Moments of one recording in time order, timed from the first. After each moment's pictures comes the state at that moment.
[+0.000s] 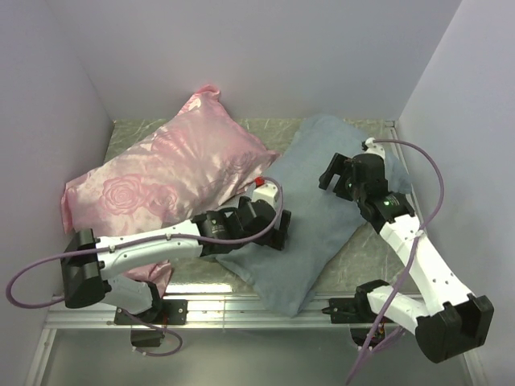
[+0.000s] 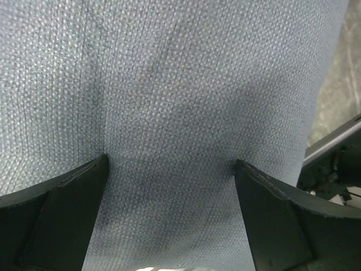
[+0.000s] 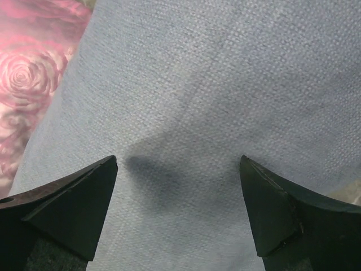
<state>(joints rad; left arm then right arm) -1.16 1.40 1.13 -0.47 -0.35 -0.63 0.29 1.04 0.95 -0.52 0.16 0.56</state>
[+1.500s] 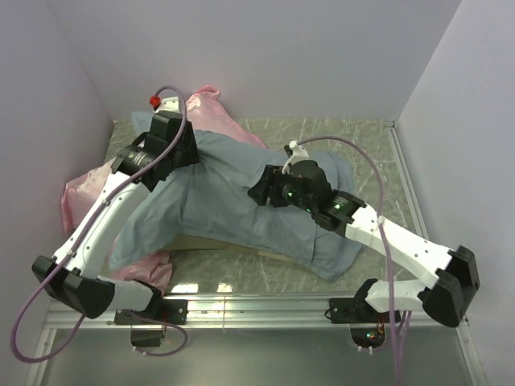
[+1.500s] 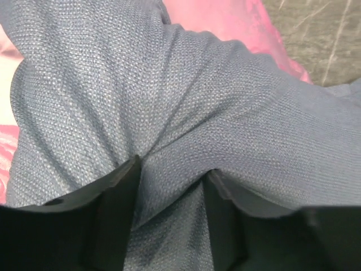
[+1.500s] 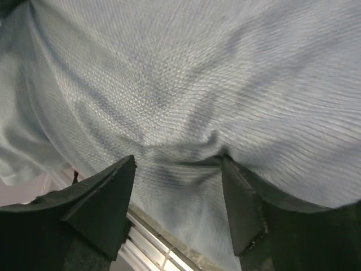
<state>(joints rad) -0.44 1.35 1.54 -0.84 -0.38 -0.45 0.80 1.26 1.04 -0.21 0.03 0.68</state>
